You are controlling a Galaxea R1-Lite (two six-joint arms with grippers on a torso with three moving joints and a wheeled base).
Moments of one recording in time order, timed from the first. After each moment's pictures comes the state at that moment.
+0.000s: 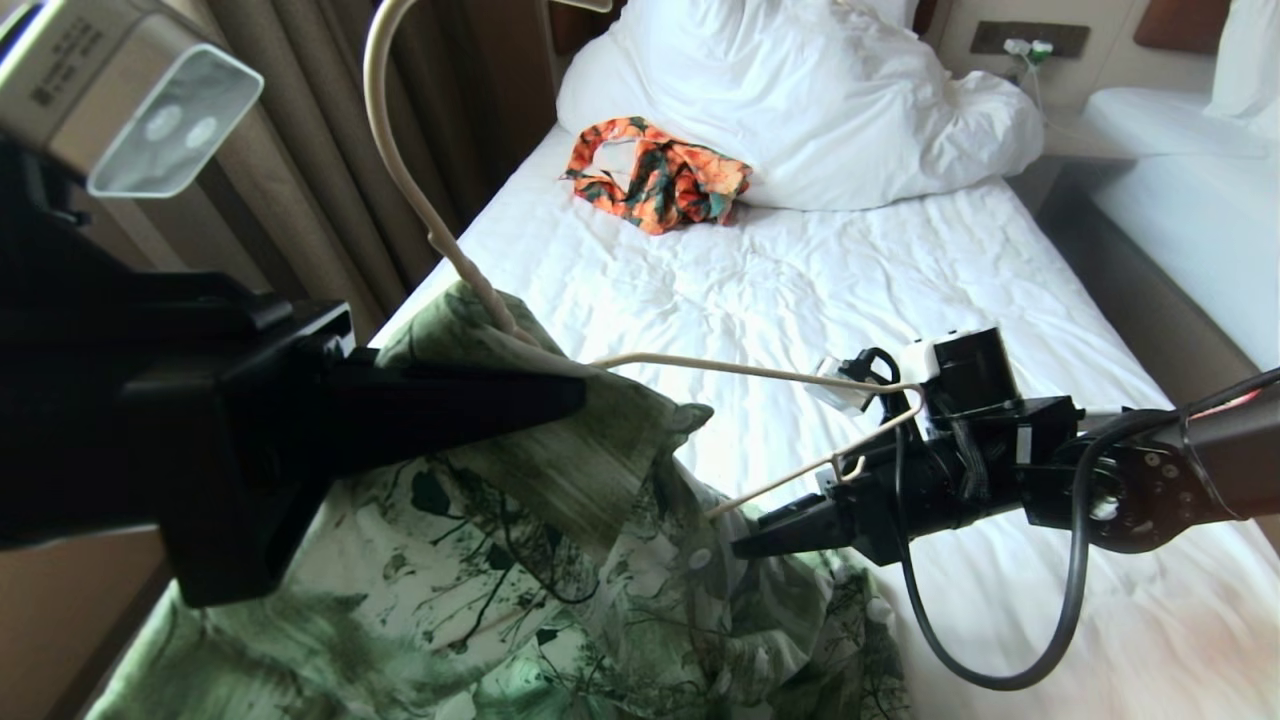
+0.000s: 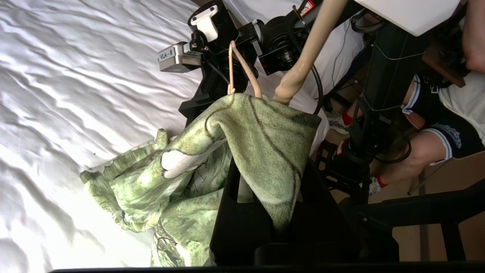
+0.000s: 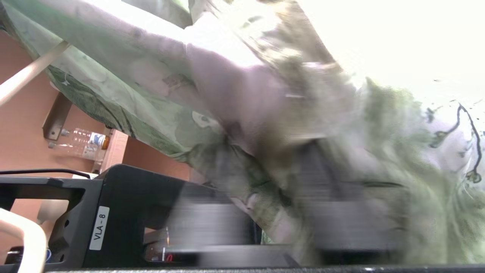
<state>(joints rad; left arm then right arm) -0.76 1.20 -1.03 -0.01 -0.44 -0.06 0.47 1.90 -1.08 -0.26 1.14 0.14</state>
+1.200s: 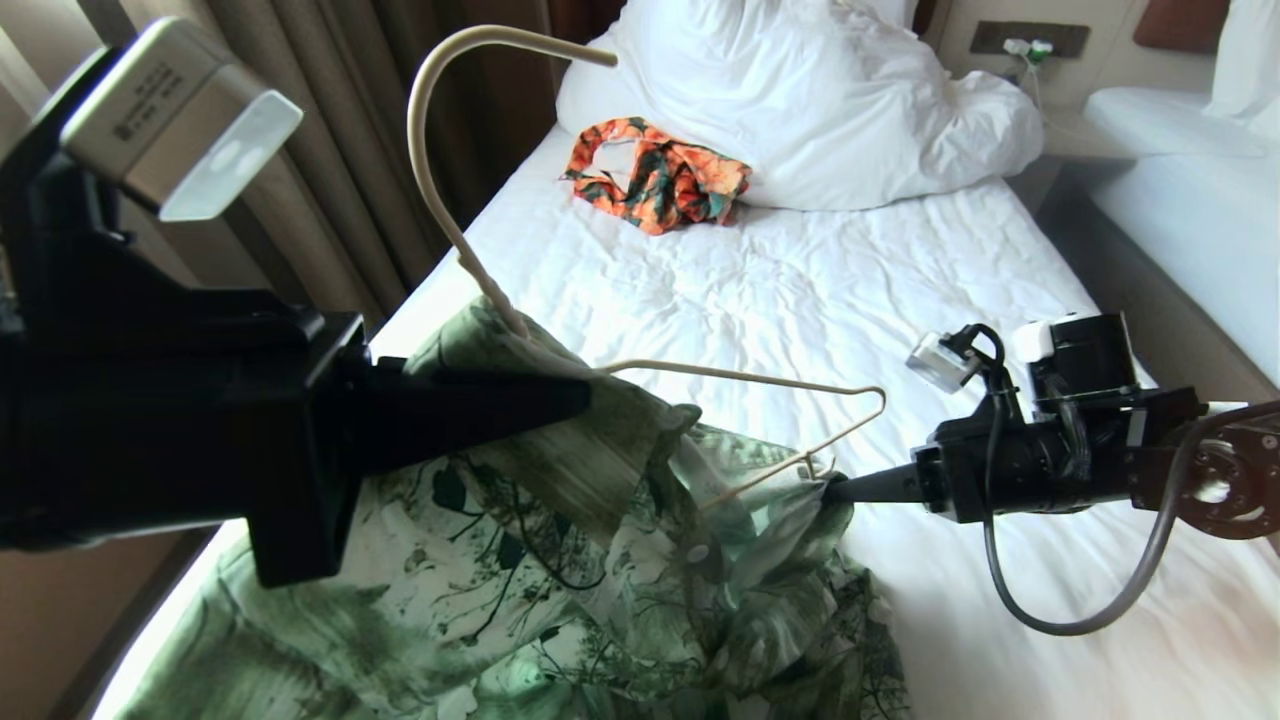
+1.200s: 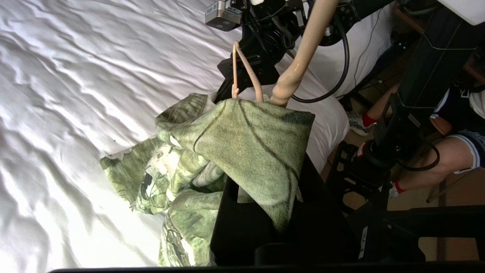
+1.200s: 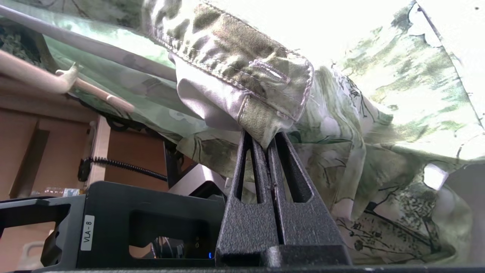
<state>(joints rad) -0.76 1.22 -1.02 -0.01 -0.36 -0.06 0.28 1.80 -0.98 -0.26 1.08 0.18</state>
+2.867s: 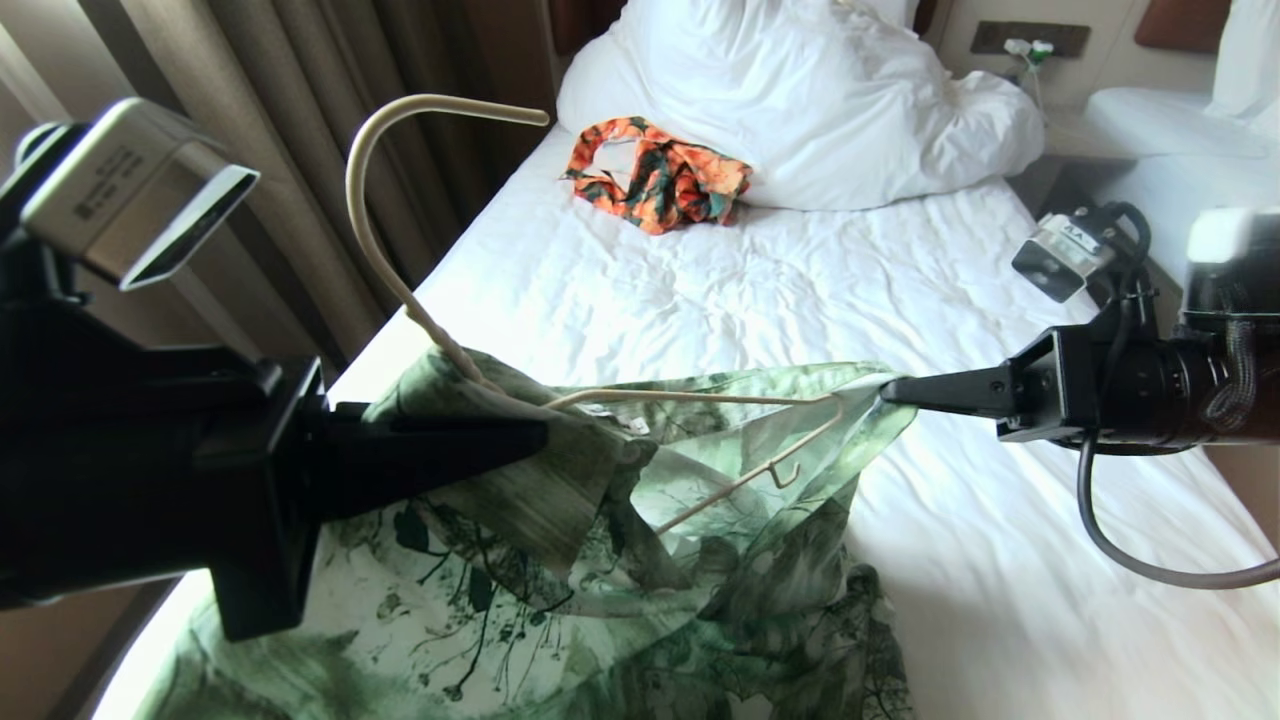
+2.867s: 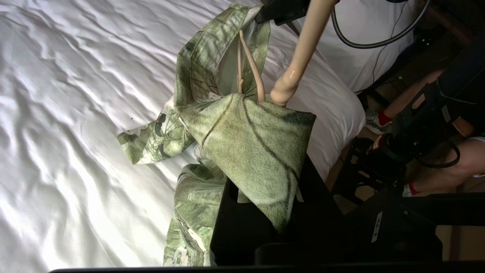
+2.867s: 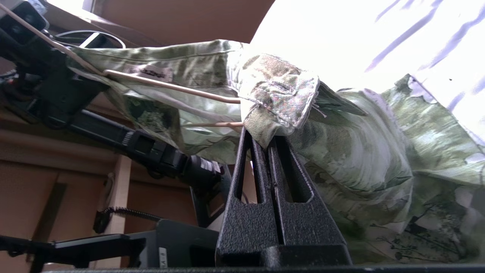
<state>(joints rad) -0.73 1.16 -0.93 -0.01 -0.32 -0.06 0.22 1.59 -1.00 -0.35 1.04 0.48</state>
